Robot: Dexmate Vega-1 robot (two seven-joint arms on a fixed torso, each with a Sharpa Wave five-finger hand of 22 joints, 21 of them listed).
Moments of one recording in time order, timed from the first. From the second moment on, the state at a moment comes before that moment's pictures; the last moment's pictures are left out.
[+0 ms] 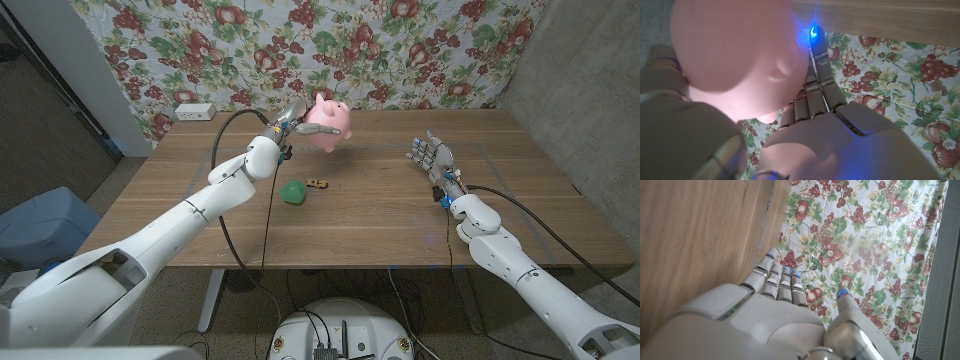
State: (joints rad) left arm 0.60 0.60 0.66 -1.66 0.28 0.17 0.22; left_hand 0.70 -0.44 0.43 -0.18 0.30 0.48 0.19 0.55 0.29 0.78 0.15 0.25 0.48 0.89 0.11 0.36 0.32 0.73 -0.02 1.19 0.19; right arm -0.96 -0.53 -0.34 -1.38 0.66 0.34 0.00; right_hand 0.15 0.12 0.43 -0.08 0.17 0.28 0.11 0.19 0.18 0.25 0.09 0.20 0.20 0.14 0.06 0.25 0.31 0.40 0.05 0.24 0.17
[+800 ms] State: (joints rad) left arm 0.67 0.53 0.61 -1.60 0.26 0.01 0.48; left_hand 0.70 -0.44 0.43 -0.18 0.31 0.48 0.19 0.54 0.29 0.78 0.15 0.24 0.48 0.89 0.11 0.35 0.33 0.71 -0.02 1.21 0.19; right arm -0.97 -0.54 -0.34 -1.40 0.66 0.35 0.00; right_hand 0.15 0.12 0.43 -0.08 0.17 0.28 0.11 0.19 0.18 0.25 0.09 0.20 0.20 0.14 0.06 0.25 0.31 0.41 0.05 0.23 0.17
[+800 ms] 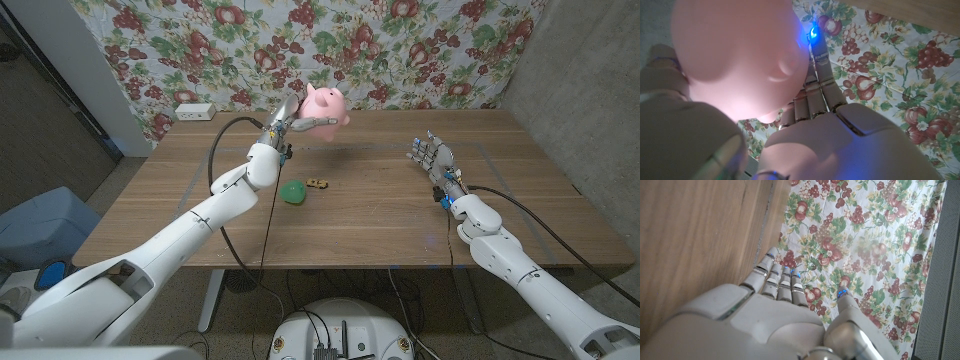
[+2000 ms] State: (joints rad) left arm 0.73 0.44 0.55 -1.51 0.28 -0.16 0.73; left_hand 0.70 -0.44 0.43 -0.18 0.31 0.48 0.19 0.55 0.29 0.78 0.15 0.23 0.48 0.90 0.11 0.35 0.33 0.68 -0.03 1.22 0.19; right arm -1.00 -0.54 -0.33 -1.42 0.66 0.35 -0.02; right_hand 0.15 0.12 0.43 -0.08 0.17 0.28 0.11 0.19 0.18 0.25 0.09 0.20 0.20 0.14 0.06 0.25 0.31 0.41 0.05 0.23 0.17
